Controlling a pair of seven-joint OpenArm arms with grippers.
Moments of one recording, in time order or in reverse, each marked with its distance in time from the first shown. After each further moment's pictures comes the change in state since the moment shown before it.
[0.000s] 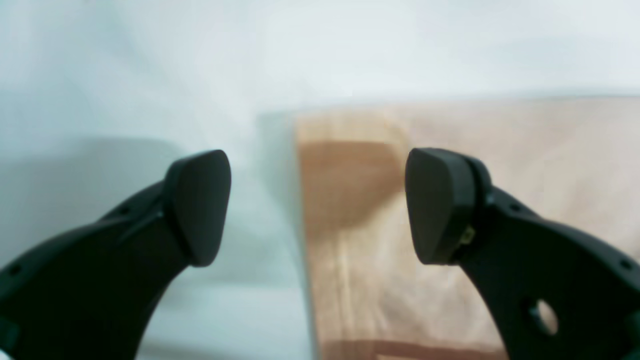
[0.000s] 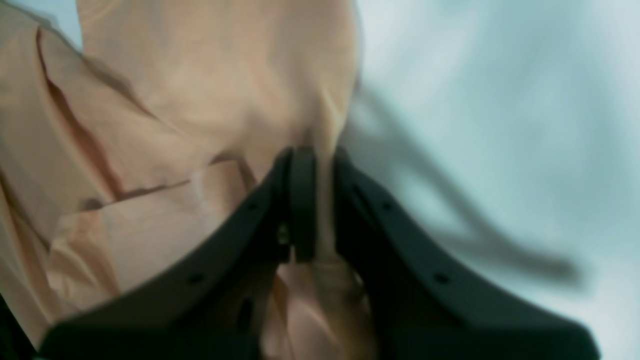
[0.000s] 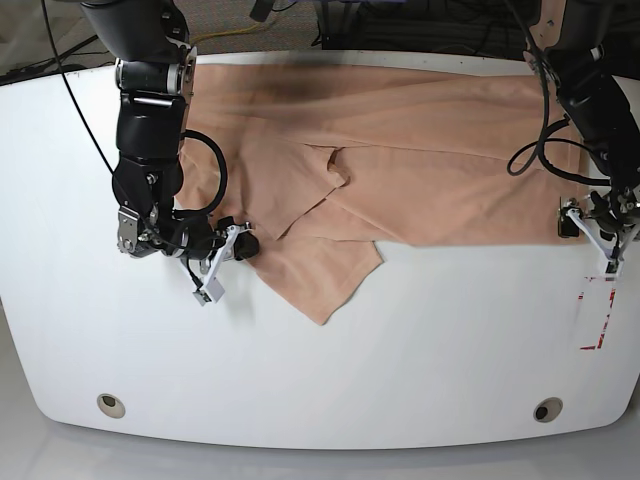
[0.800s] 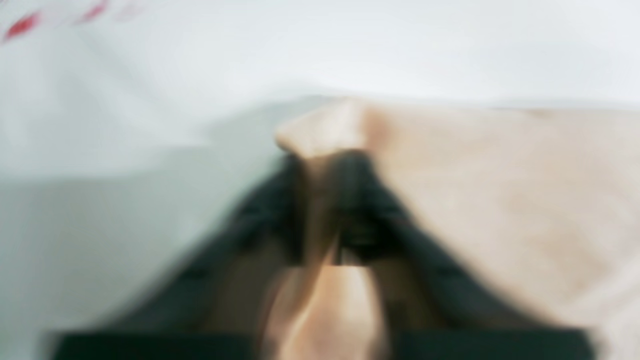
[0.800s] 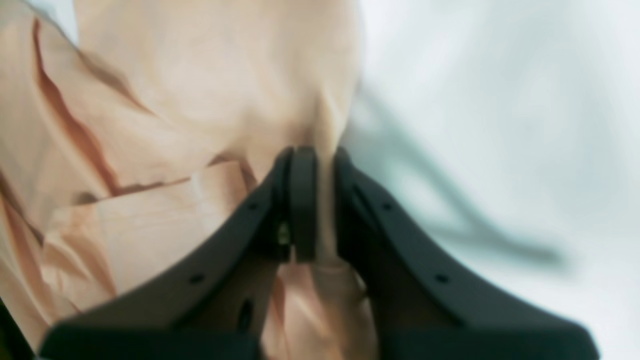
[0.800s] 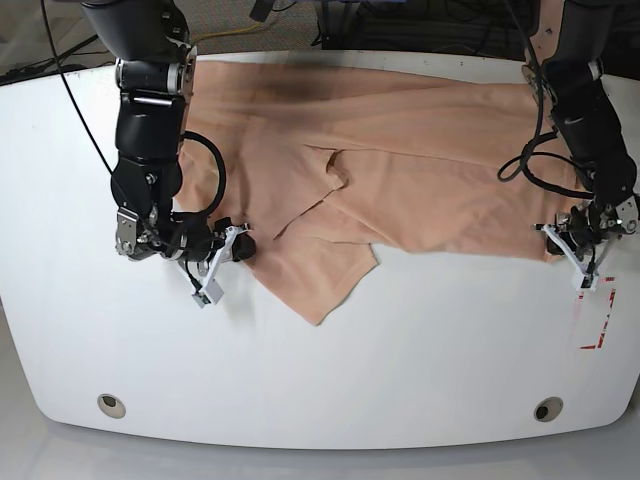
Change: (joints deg) left arm -4.5 1.4 4.7 -9.6 -1.4 0.3 -4.5; right arm 0.0 0.0 0.0 2.5 -0.7 0.0 -1.4
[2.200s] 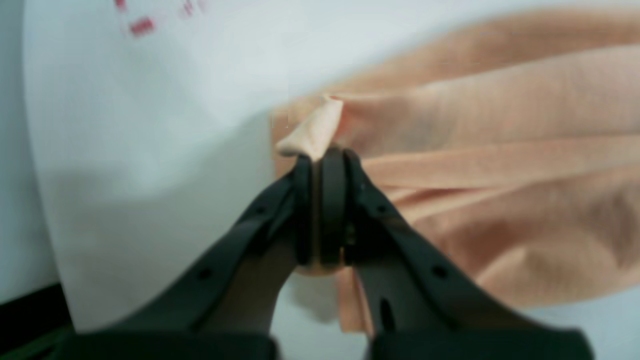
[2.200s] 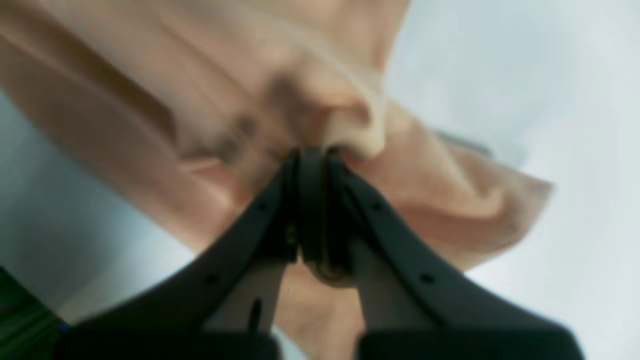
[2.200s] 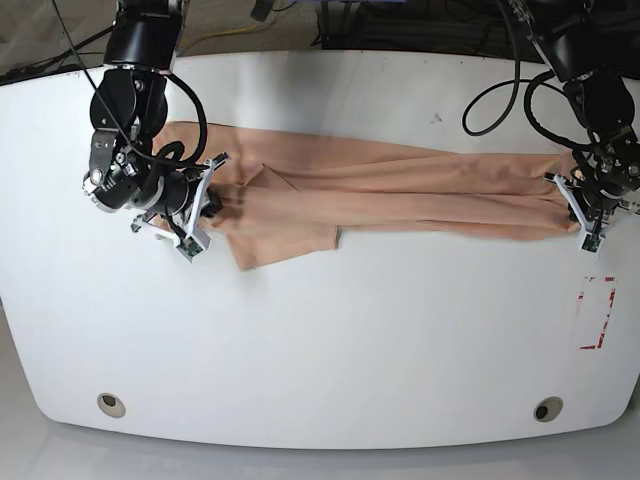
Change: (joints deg) left arm 20.4 2.3 -0.2 36.5 0.6 -1.0 6.9; right arm -21.2 1.2 2.7 44.6 1.8 0.2 -20.9
